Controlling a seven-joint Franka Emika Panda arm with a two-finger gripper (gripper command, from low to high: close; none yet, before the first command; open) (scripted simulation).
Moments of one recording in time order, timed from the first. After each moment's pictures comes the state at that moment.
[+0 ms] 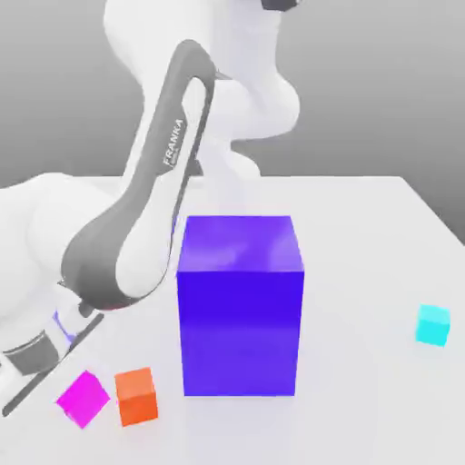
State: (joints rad) arm 0.16 0.48 -0.65 -2.09 0.40 2.12 2.14
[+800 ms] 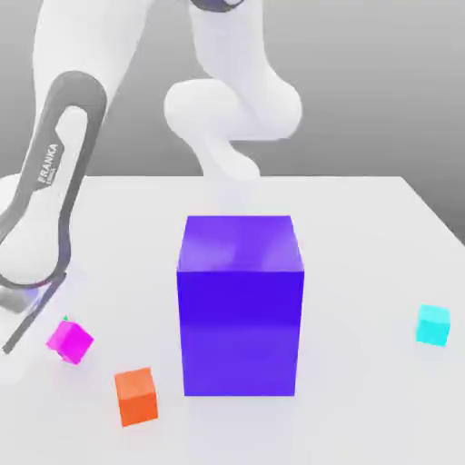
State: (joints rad) arm -0.11 0.47 -0.63 -2.37 0.55 2.20 1.63
